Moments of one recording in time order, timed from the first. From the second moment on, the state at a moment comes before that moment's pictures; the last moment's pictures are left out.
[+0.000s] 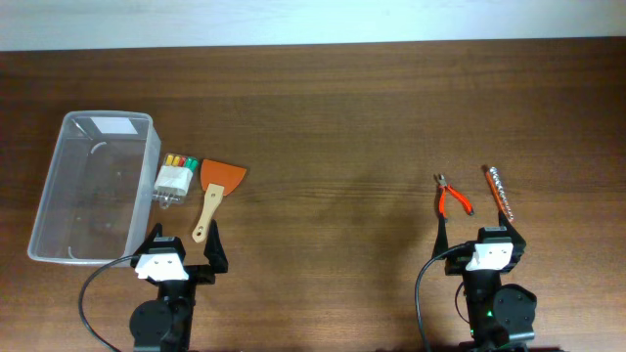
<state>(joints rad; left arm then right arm) -0.04 0.01 0.02 -0.09 -0.02 -0.12 0.08 0.01 0.01 -0.06 0.11 -0.13</state>
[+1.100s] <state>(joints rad) -0.04 0.51 0.65 -0.65 -0.05 -0.22 0.08 0.35 0.50 -0.46 -0.14 0.29</state>
